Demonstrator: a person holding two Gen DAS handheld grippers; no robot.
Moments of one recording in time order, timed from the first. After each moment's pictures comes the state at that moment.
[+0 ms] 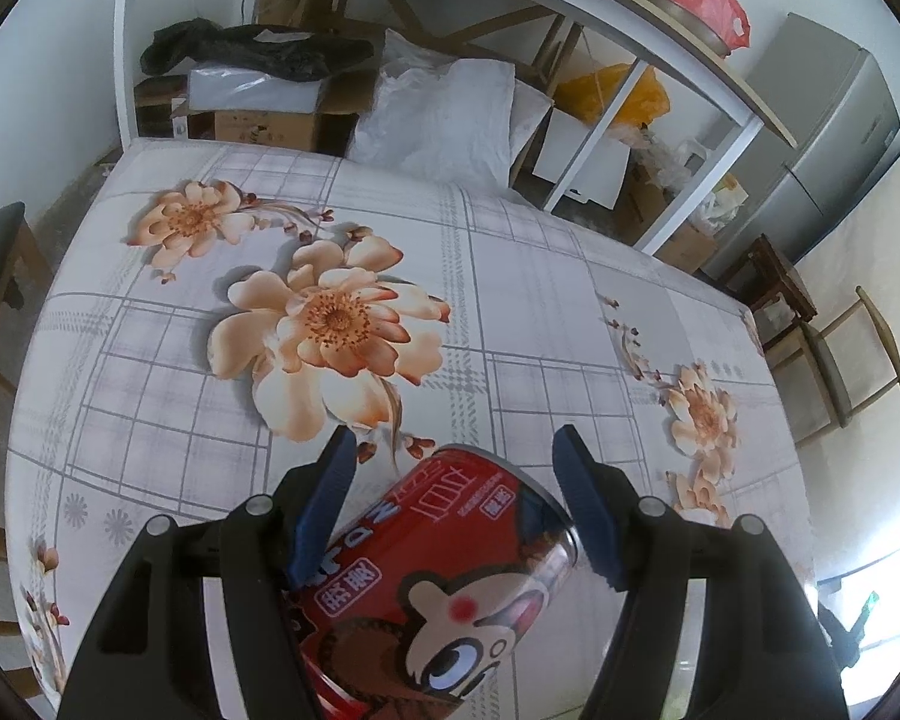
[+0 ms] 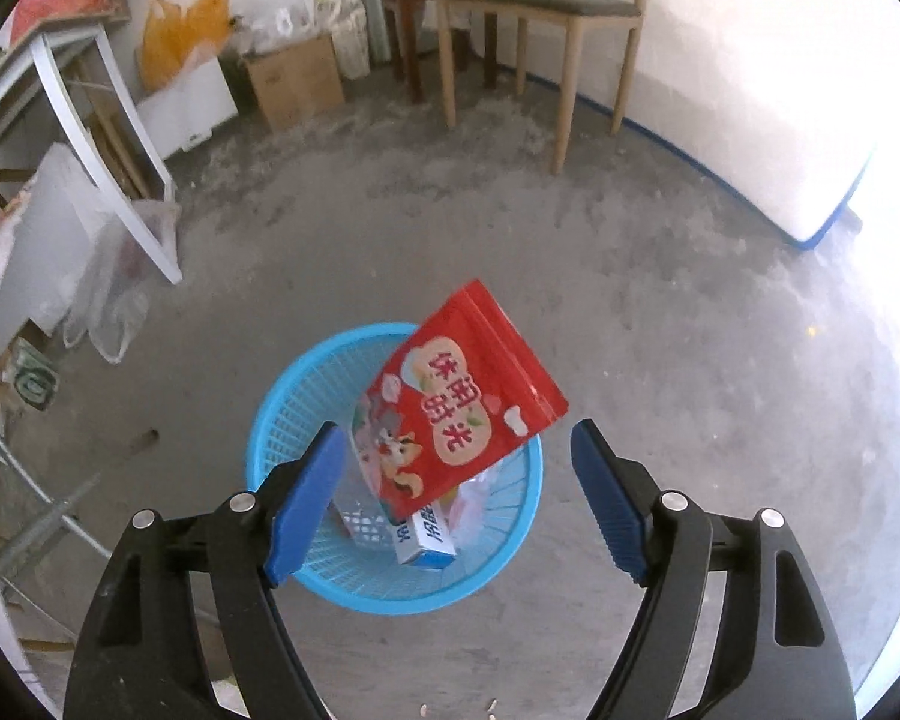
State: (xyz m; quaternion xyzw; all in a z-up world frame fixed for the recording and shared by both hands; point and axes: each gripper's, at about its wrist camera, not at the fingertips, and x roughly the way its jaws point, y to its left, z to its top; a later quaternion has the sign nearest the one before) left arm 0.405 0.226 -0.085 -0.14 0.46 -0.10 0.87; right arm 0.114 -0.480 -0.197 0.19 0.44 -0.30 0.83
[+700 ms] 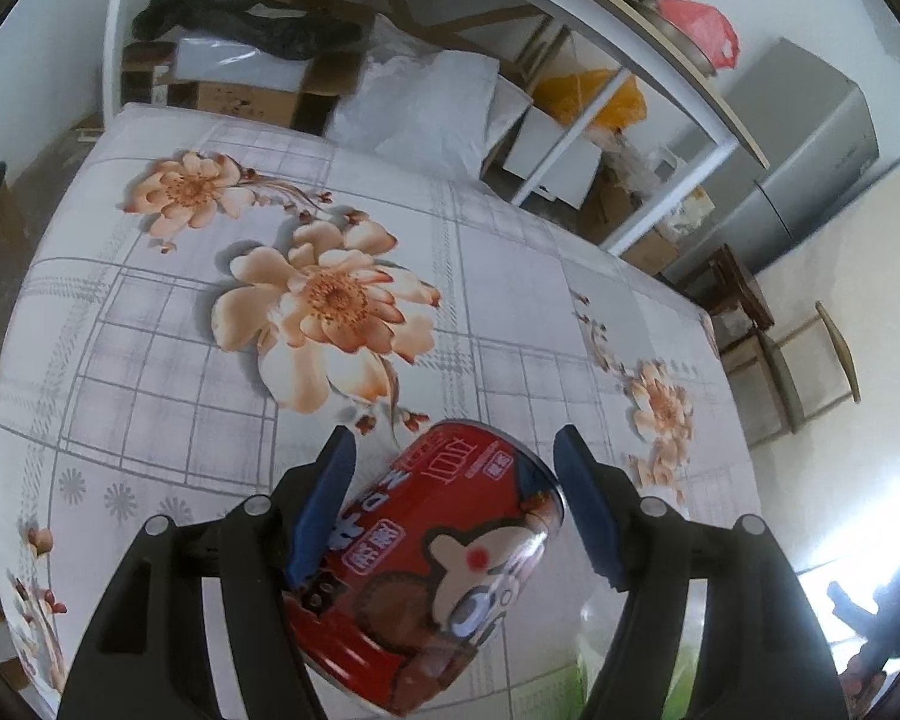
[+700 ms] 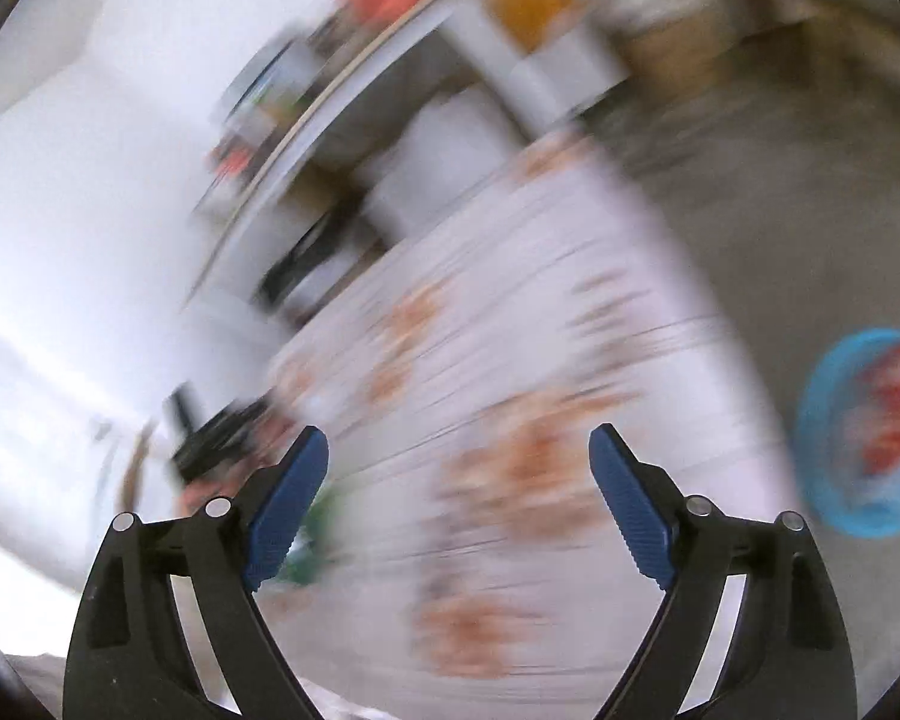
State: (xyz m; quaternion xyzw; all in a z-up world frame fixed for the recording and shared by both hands) left arm 0.394 0.248 -0.082 -0.18 0.47 -0.14 0.85; right arm 0.236 -0.182 -0.068 0.31 0.44 0.18 0.82
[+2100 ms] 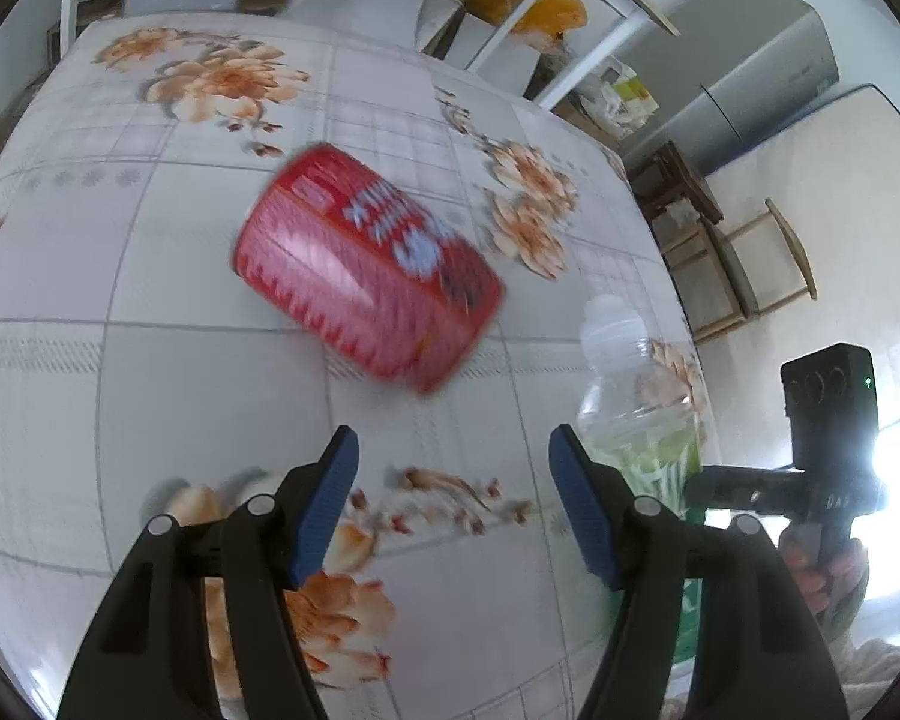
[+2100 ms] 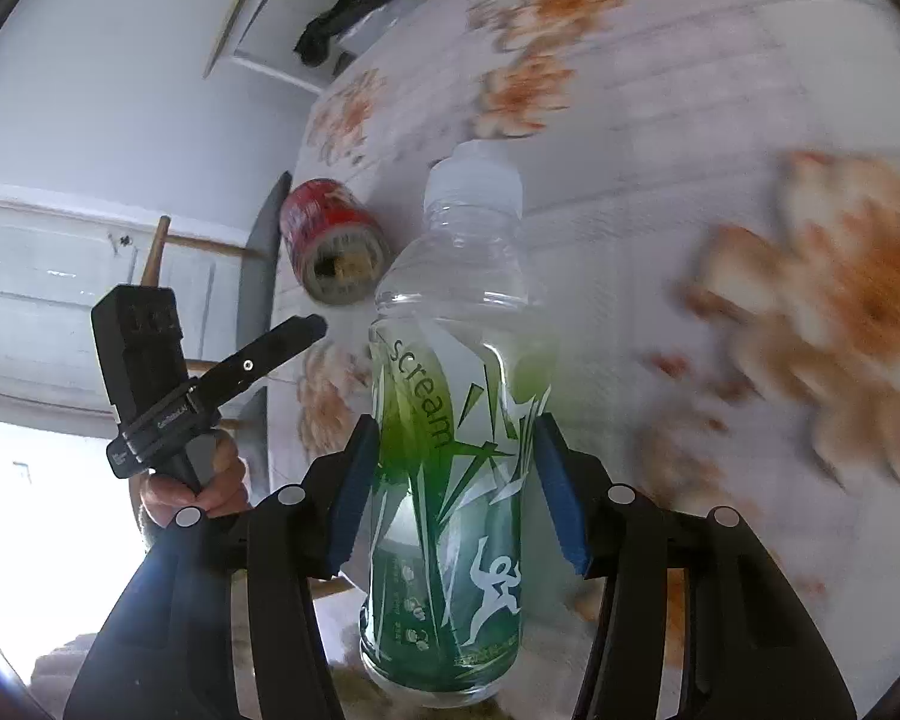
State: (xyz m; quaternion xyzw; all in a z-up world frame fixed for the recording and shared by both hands) left arm 0.248 0.176 -0.086 -0.17 0.54 -0.21 0.80; right arm 0.277 -0.051 -0.137 0.25 0.62 0.25 0.70
